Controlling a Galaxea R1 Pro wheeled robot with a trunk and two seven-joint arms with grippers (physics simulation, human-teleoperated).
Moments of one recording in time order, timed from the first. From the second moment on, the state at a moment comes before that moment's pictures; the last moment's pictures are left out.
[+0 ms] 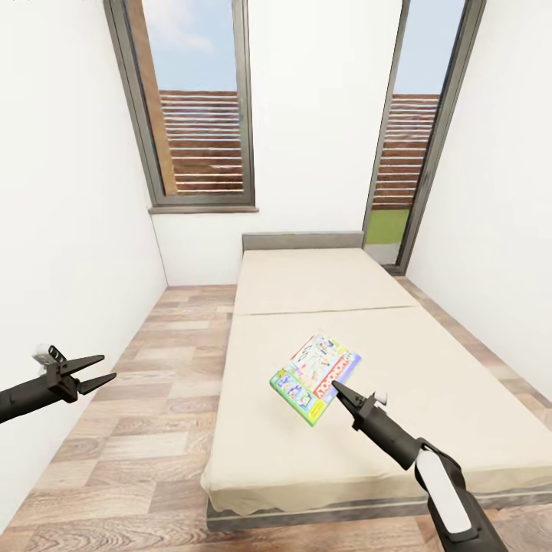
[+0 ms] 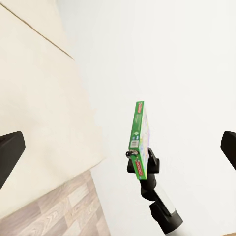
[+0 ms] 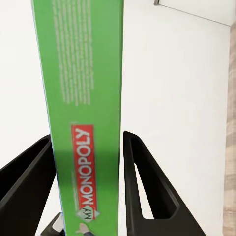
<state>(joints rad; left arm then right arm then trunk) -0.73 0.64 0.05 -0.54 0.50 0.89 -1.56 -0.33 -0.03 -0.16 -1.11 -0.90 0.72 0.80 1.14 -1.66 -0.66</state>
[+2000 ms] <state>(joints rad) -0.73 0.64 0.05 -0.54 0.50 0.88 -1.57 -0.33 -0.03 -0.15 -1.14 -0.90 0.68 0.73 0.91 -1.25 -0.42</state>
